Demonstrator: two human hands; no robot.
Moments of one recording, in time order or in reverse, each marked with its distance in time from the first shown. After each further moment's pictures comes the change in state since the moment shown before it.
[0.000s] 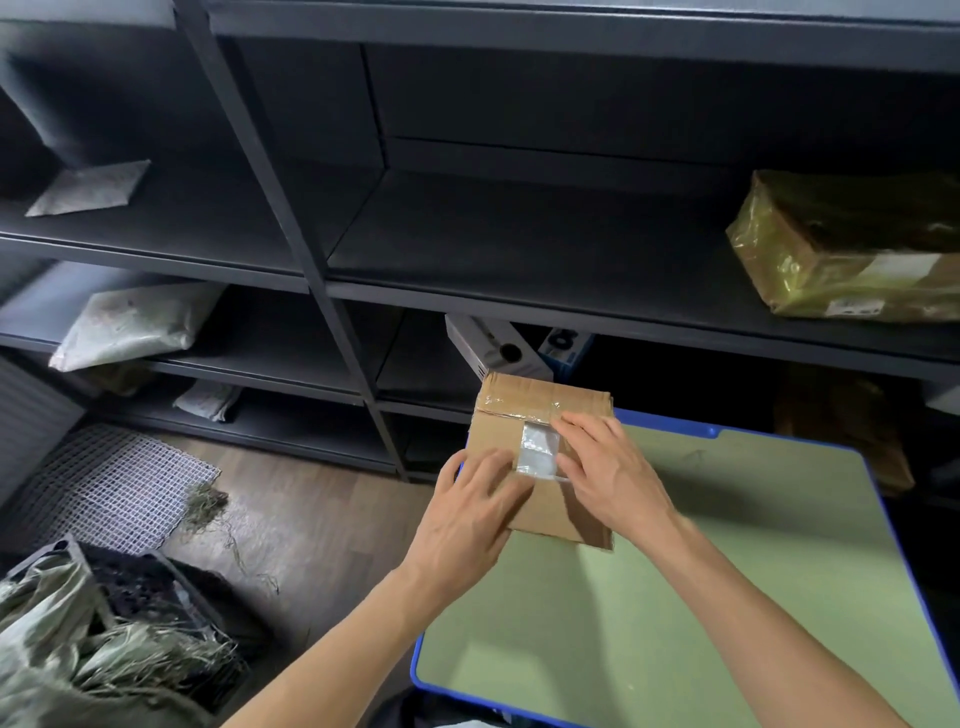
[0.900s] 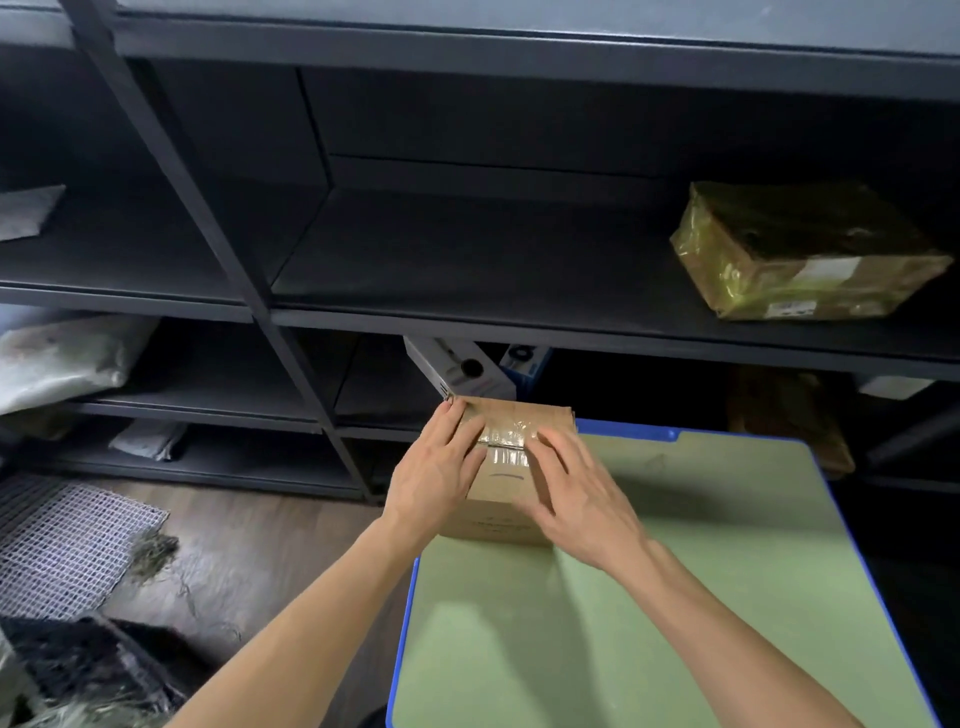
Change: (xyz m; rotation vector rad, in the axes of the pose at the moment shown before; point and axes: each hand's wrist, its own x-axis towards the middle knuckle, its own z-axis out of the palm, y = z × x) left_hand 0.078 -0.040 0.021 0.009 0.310 -0.010; right_hand -0.007 0.004 0.006 -0.087 -0.041 0.043
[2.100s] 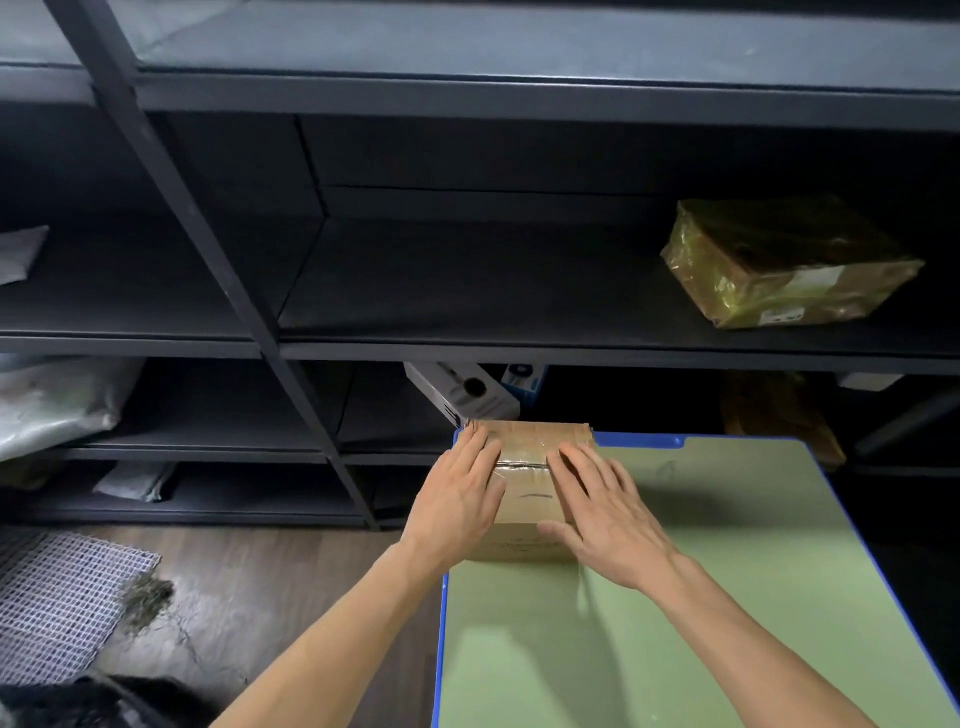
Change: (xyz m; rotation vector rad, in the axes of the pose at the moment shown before) left_hand -0.001 -0.019 -0.014 -0.089 -0.232 0.027; right_hand -0.002 -0.012 -0.001 -0.162 -0.119 0.057
